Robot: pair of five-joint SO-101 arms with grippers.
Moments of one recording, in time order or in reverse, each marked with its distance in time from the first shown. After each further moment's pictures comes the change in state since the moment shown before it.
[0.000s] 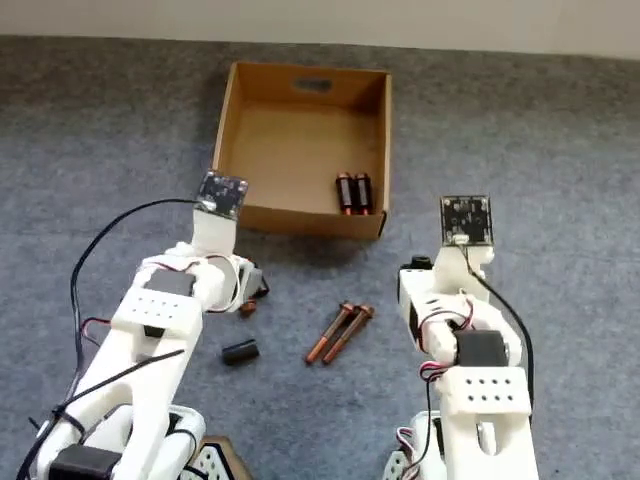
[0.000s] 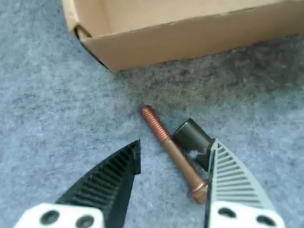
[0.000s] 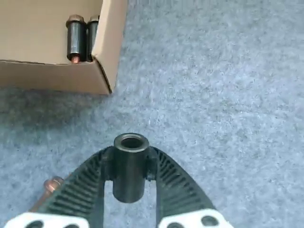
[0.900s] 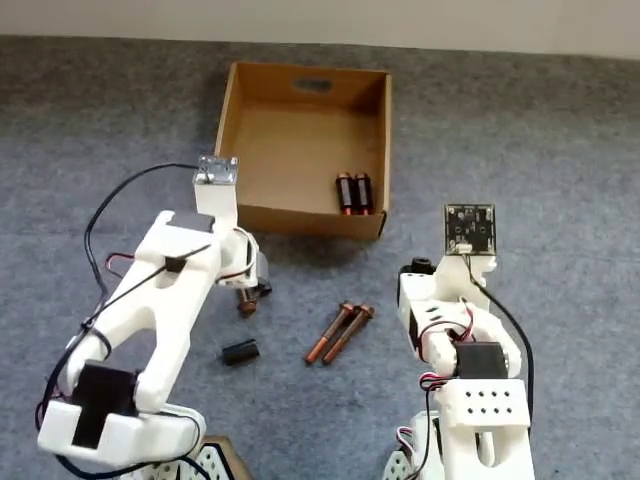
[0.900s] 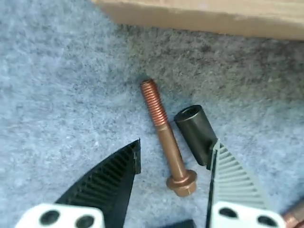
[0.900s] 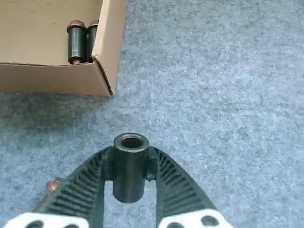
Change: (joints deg) left arm 0.5 25.3 -22.4 18.7 17.8; right arm 0.0 -4.0 2.3 0.0 -1.1
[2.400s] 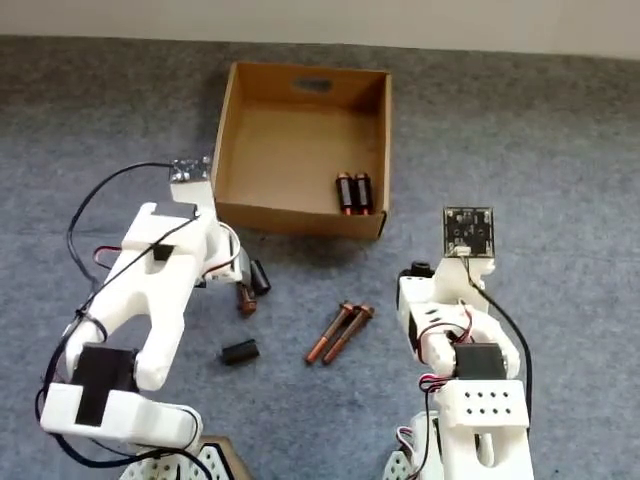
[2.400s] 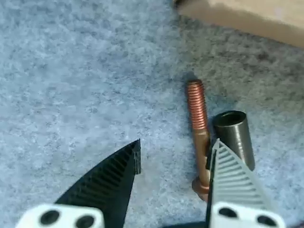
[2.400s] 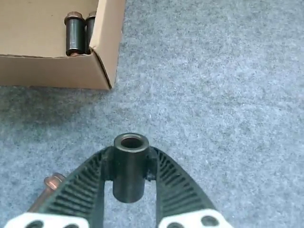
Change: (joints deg) left arm -3.6 4.7 -3.4 3.6 2.8; right arm 0.0 -0.2 1.2 0.0 0.0
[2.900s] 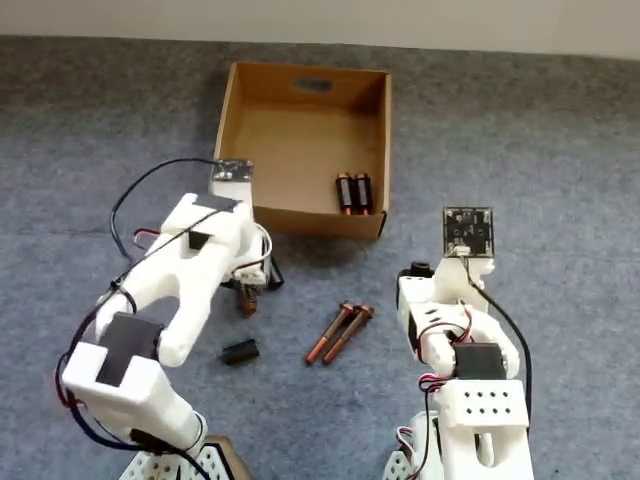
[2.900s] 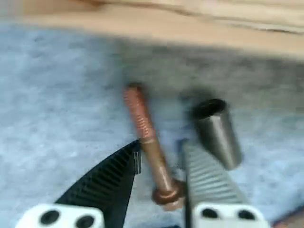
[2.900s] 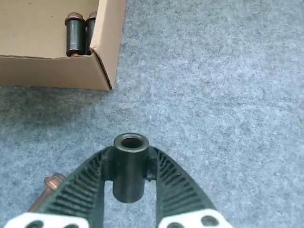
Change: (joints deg) left arm 3.5 11.1 -7.5 0.6 0.0; right arm 0.0 0.0 0.0 0.0 0.0
